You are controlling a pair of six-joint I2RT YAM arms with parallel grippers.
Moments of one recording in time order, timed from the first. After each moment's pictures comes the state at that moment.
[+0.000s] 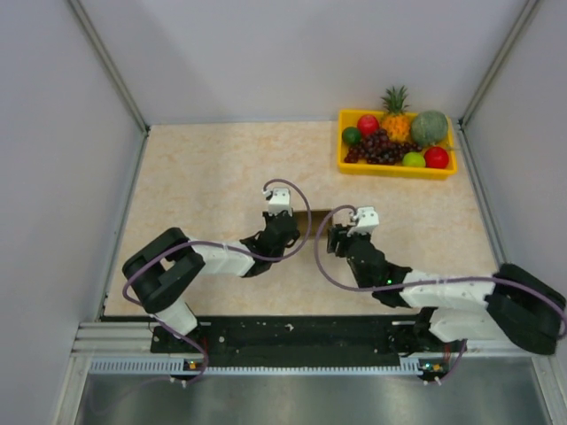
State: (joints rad) left arm -0.89 1.65 0.68 0.52 -0.64 -0.46; right arm 1.02 1.28 0.35 0.67 0.78 0.32
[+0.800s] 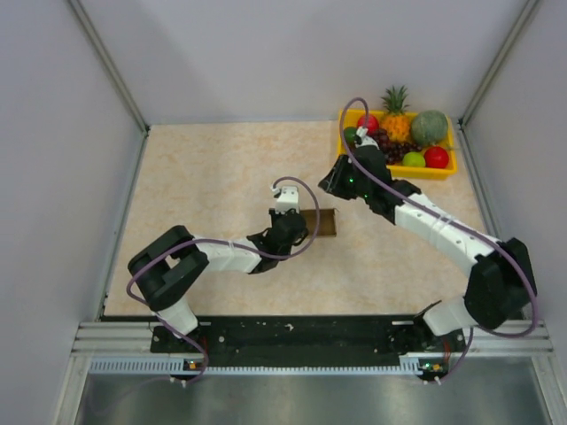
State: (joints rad) left arm -0.92 1.68 0.76 0.42 -0.69 -0.43; right arm 0.57 1.38 1.10 -0.26 0.05 0.71
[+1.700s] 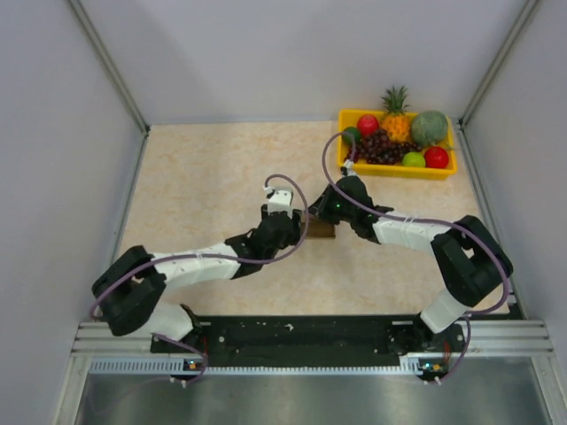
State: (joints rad) left arm -0.93 1.49 0.74 0.21 -0.52 -0.45; right arm 0.62 1.61 0.86 0.19 -0.08 0.95
